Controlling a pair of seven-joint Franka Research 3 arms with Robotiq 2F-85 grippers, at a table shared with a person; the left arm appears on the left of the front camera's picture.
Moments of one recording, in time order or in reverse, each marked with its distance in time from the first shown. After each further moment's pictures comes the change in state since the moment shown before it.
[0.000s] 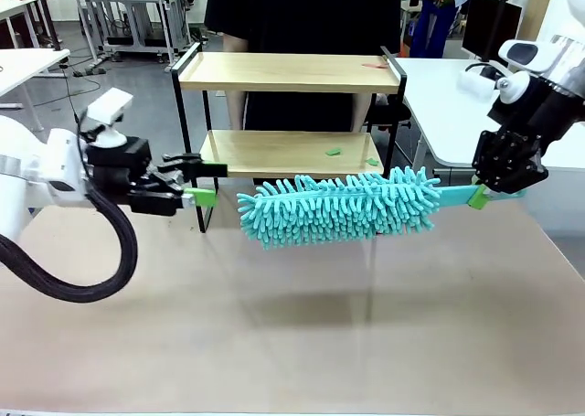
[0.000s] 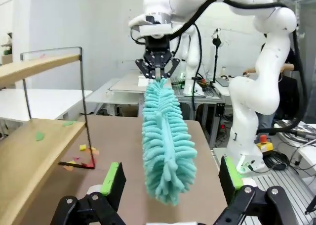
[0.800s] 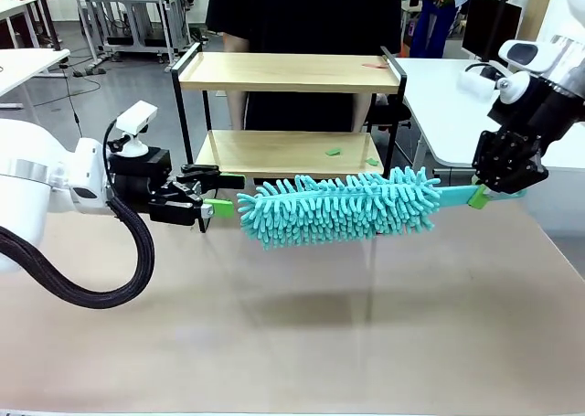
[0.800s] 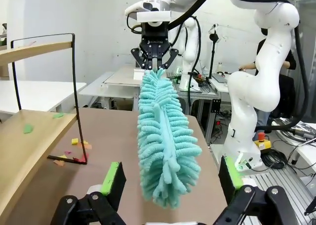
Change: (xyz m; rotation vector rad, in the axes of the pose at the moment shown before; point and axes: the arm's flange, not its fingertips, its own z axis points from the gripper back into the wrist) left arm -0.013 0.005 -0.020 -0.007 0.027 0.027; right arm 0.000 0.000 0.000 0.000 0.000 0.000
